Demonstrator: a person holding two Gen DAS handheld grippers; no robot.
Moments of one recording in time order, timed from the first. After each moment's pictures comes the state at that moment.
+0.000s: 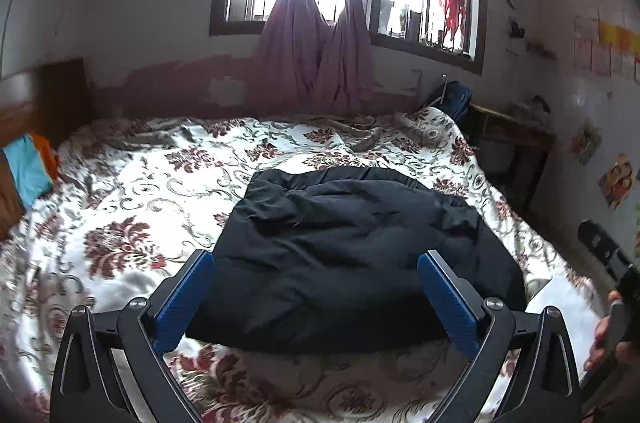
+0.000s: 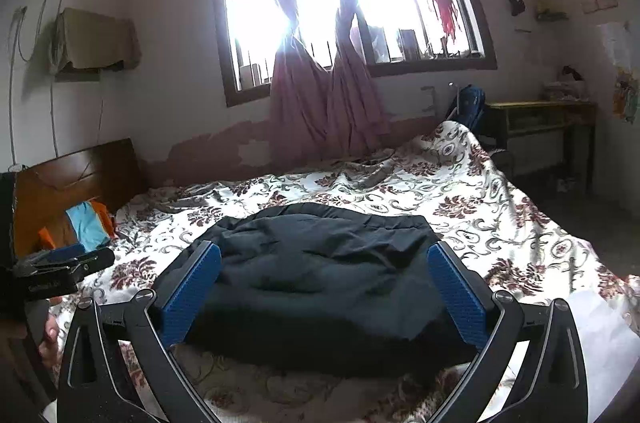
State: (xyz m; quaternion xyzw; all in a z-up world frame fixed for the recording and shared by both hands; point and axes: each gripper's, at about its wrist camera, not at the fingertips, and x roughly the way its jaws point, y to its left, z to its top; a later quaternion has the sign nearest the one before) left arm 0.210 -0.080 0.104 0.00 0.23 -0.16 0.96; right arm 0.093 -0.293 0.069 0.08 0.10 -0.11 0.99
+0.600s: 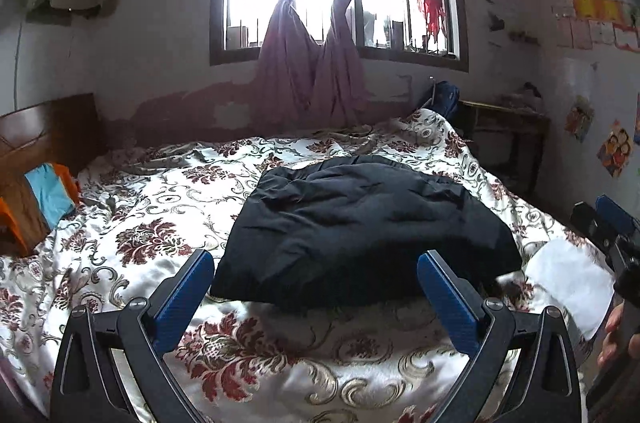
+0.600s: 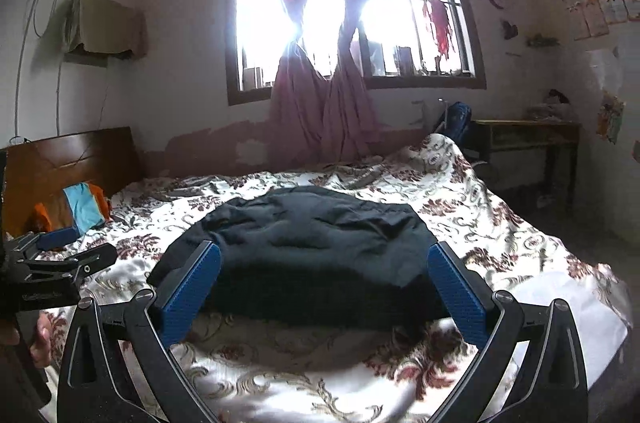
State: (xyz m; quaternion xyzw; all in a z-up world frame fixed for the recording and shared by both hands) left arm 0.112 -0.065 0.084 0.04 0.19 -0.16 0.97; right arm 0.012 -0.240 0.048 0.05 0.09 -0.13 0.99
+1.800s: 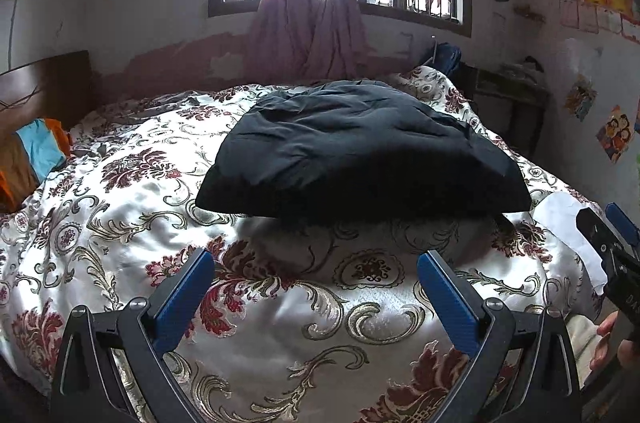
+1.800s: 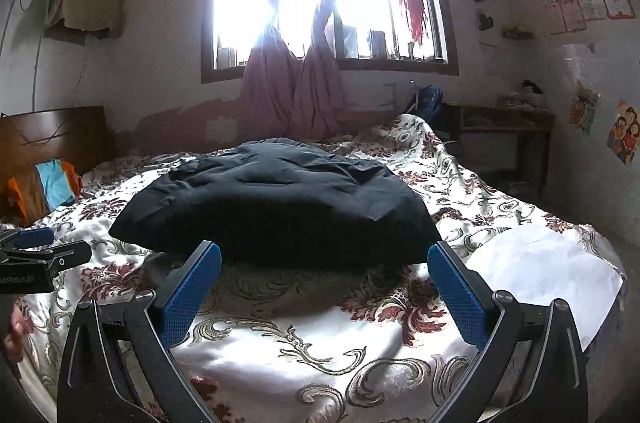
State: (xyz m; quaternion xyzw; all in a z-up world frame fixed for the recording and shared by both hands) left arm 0.107 -0.053 0.000 0.03 0.25 -0.16 0.95; right arm -0.002 -0.236 -0.022 0.04 0.11 -0.19 0.98
